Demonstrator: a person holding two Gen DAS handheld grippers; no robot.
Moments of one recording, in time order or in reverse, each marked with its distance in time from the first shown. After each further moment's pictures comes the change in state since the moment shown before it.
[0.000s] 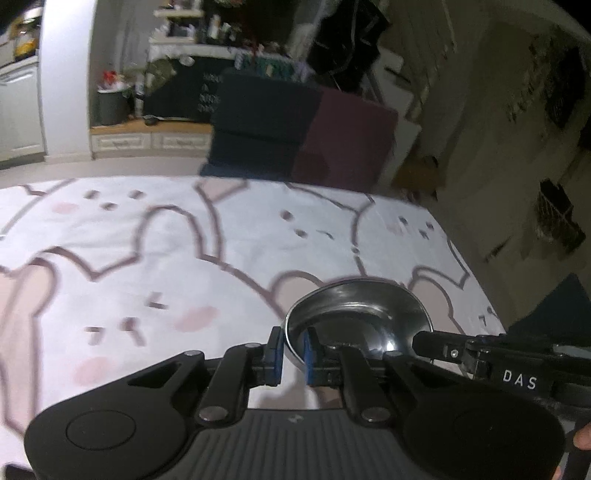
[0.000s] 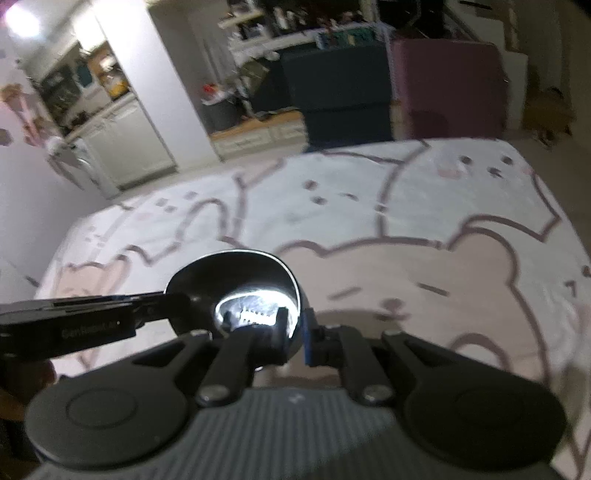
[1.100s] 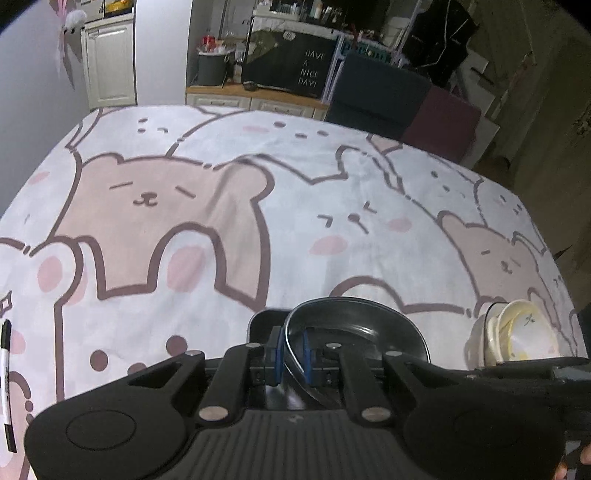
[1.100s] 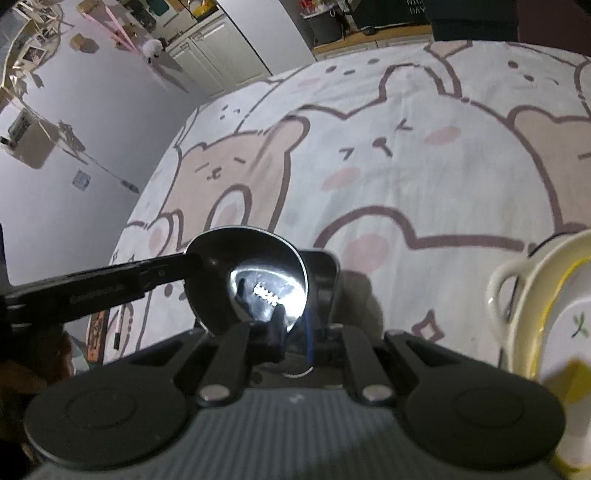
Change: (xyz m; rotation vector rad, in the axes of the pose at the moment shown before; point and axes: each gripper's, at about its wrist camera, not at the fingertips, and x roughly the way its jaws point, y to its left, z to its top) left arm -0.114 0.179 -0.106 -0.127 0.091 0.187; right arm 0.054 0.203 -0.108 -0.051 0.281 0.261
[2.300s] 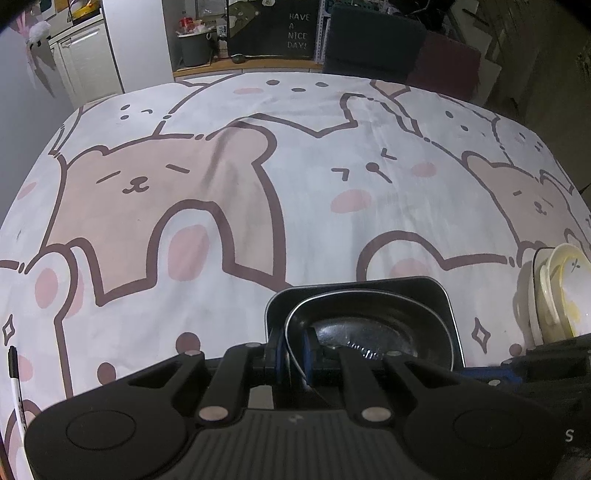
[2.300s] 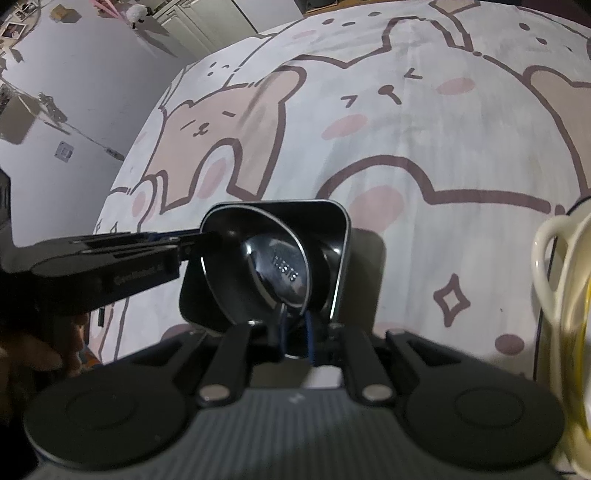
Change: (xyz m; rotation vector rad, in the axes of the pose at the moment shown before) left arm 0.043 -0.004 0.002 0.145 0.117 0.085; right arm 0.043 0.008 -0.012 0.012 0.116 -0.029
